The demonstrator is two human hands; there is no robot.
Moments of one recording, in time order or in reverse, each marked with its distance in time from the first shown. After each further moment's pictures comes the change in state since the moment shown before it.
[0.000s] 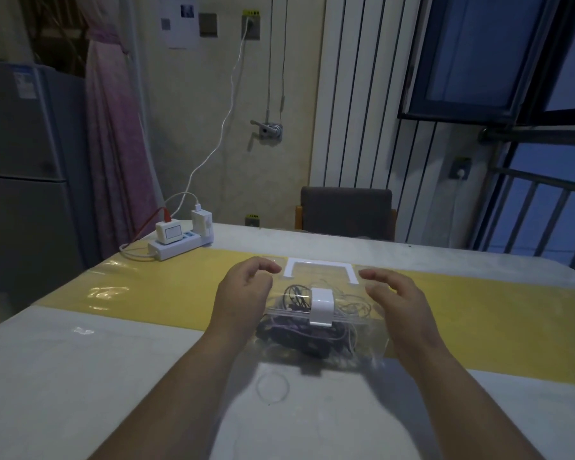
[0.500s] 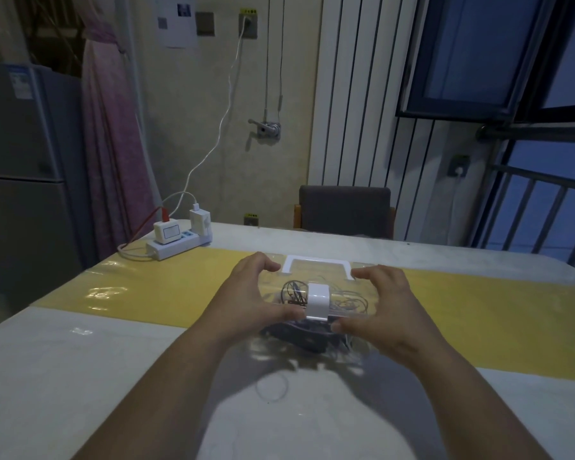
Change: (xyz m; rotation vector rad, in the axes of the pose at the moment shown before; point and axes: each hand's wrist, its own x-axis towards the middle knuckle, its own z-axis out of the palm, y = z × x) left_hand 0.006 0.003 -0.011 0.441 -0.244 0.052; right_hand -0.003 -0.009 -0.004 -0.694 -0.159 -0.121
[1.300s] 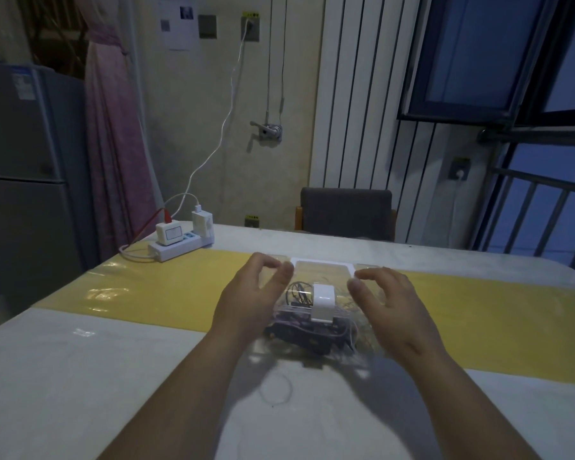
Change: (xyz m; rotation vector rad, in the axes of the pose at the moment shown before) left_hand -0.003 -0.001 0.009 -0.197 0.146 0.047; right_hand 0.003 0.004 0.011 0.125 0.122 -0.021
